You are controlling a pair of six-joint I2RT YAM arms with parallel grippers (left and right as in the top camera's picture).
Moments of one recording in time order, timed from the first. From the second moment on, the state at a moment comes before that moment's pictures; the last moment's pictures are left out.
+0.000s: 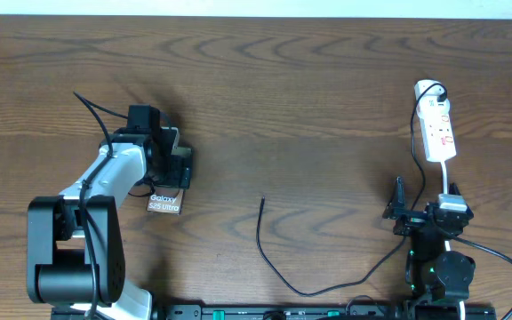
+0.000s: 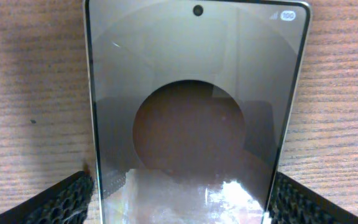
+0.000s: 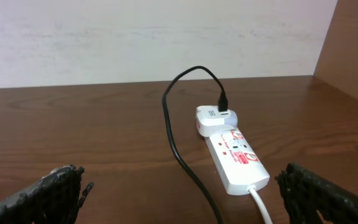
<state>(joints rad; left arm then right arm) -0.01 1.73 0.94 -0.62 0.08 0.06 -0.04 0.01 0.01 -0.06 0.08 0.02</state>
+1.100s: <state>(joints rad) -0.01 1.72 0.93 -0.63 0.07 0.07 -0.04 0.01 0.01 -0.06 0.08 0.02</state>
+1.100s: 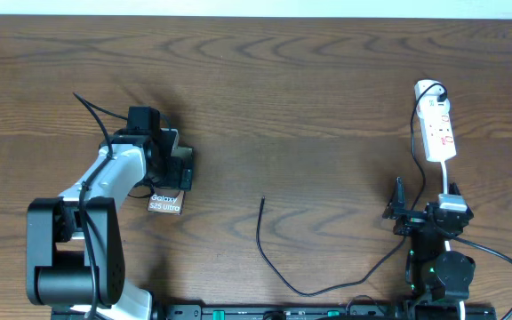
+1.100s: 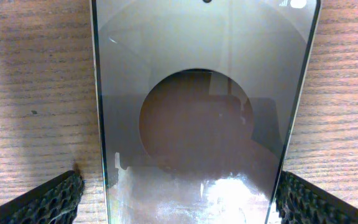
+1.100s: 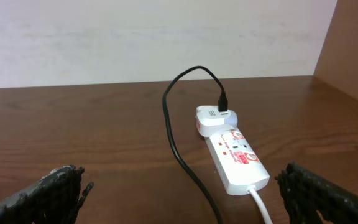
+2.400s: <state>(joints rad) -0.06 1.74 0.93 -0.63 0.02 0.06 -0.04 0.01 0.01 -0.06 0.08 0.02</state>
